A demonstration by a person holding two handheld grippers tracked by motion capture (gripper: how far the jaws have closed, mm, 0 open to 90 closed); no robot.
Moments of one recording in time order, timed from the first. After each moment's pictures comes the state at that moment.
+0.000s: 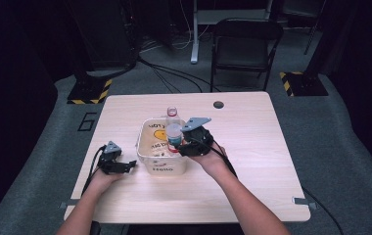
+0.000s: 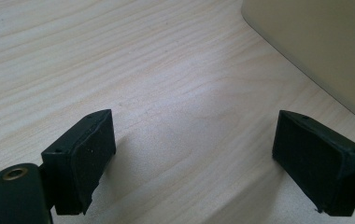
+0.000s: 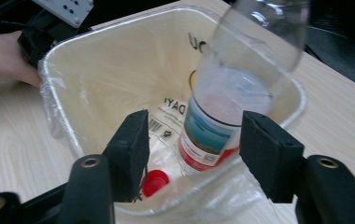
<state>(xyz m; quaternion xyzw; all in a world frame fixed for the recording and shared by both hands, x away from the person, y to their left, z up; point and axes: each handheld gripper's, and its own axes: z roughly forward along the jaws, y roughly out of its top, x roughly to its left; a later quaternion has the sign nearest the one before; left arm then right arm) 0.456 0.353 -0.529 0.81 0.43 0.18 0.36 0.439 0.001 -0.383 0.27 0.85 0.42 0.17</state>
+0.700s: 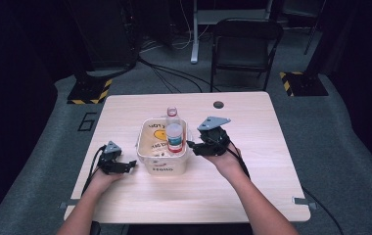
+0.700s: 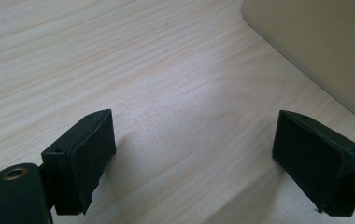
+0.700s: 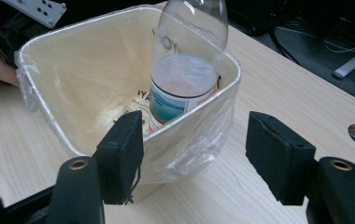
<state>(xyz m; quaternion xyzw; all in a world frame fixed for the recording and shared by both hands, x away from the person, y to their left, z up) 0.456 0.353 -0.529 0.81 0.43 0.18 0.36 0.431 -0.039 -0.376 0.30 0.83 0.43 0.20</state>
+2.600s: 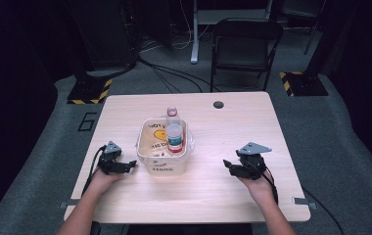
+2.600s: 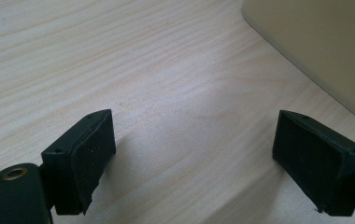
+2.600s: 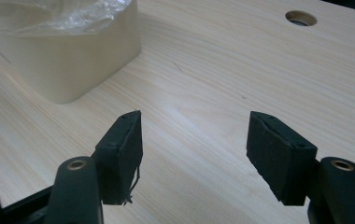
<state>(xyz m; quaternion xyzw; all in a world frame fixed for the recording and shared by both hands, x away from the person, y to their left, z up) 0.455 0.352 -0.529 0.80 0.43 0.18 0.36 0.396 -0.145 -0.458 0.40 0.79 0.41 0.21</state>
